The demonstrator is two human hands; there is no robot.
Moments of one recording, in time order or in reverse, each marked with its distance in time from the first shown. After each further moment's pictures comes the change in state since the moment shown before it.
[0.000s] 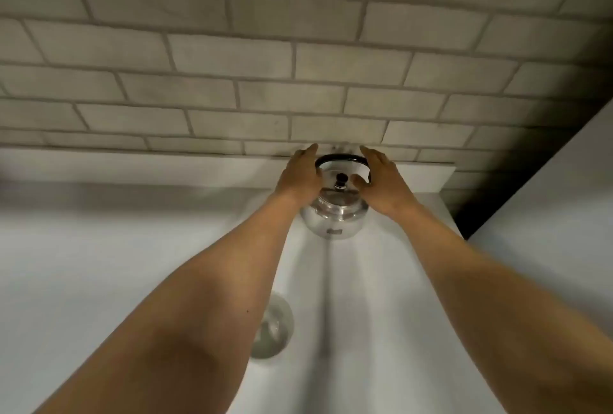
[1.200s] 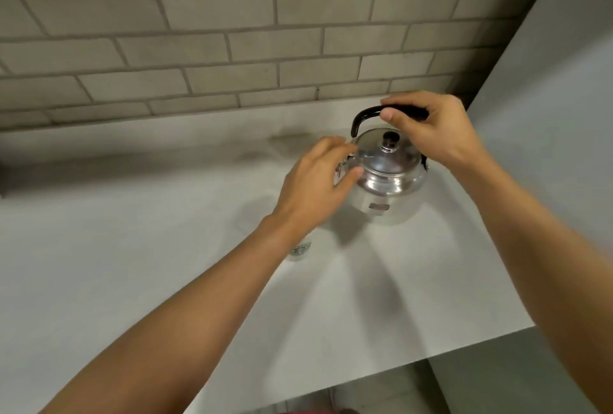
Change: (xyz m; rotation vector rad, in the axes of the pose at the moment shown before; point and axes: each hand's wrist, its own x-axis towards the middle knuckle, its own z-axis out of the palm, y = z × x) left_hand -0.238 0.022 -0.050 -0.023 0.018 0.507; right_hand -0.194 -0.063 -0.088 0.236 0.355 -0.112
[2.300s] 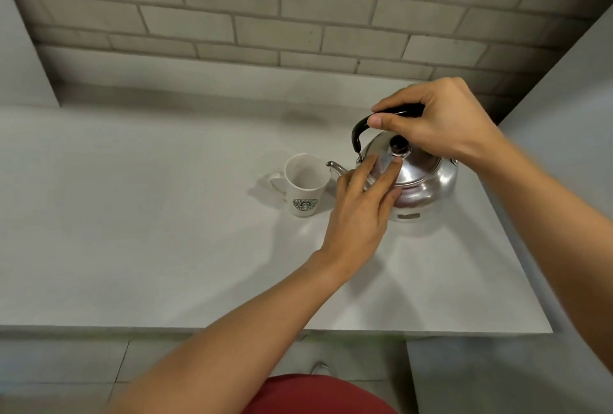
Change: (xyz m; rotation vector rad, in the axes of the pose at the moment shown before) left_hand -0.086 0.061 0.087 -0.090 0.254 -0.193; right_hand -0.033 -0.067 -0.003 -0.187 -0.341 -0.288
